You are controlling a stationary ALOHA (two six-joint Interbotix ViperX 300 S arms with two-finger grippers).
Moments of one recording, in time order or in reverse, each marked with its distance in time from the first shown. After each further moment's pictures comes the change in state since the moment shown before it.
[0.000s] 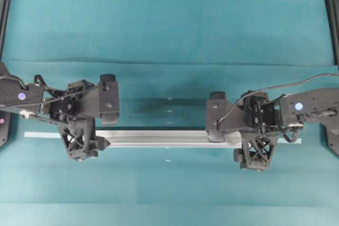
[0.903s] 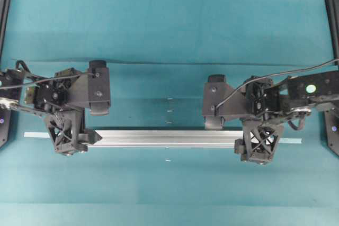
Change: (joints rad) left arm 0.015 -0.127 -0.072 0.000 0.215 -0.011; right arm -0.029 -0.074 -0.149 0.005 0.241 0.002
